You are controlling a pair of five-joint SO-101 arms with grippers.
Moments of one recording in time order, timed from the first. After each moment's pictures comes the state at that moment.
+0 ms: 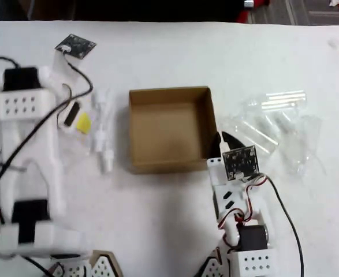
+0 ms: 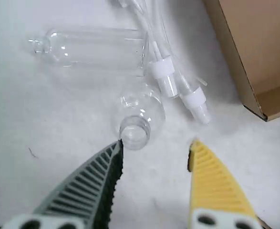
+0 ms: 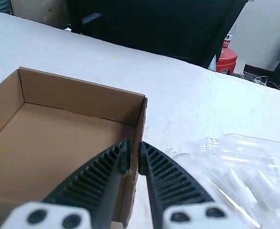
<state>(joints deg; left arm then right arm) -12.4 -0.2 -11.0 100.3 -25.9 -8.2 -102.7 96.4 30.2 13.8</state>
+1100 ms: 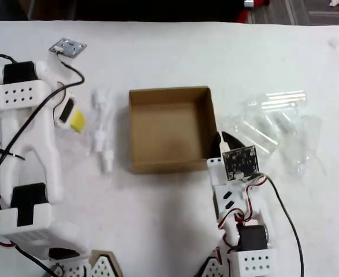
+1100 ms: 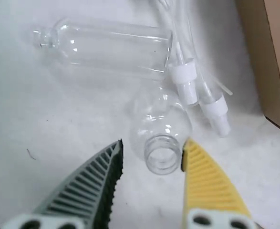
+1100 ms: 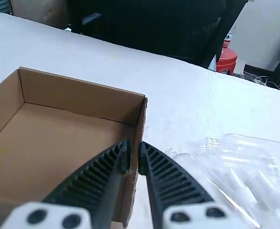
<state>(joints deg) -16.3 7.6 -11.7 96.2 -25.8 -8.2 -102.7 96.4 30.2 13.8</state>
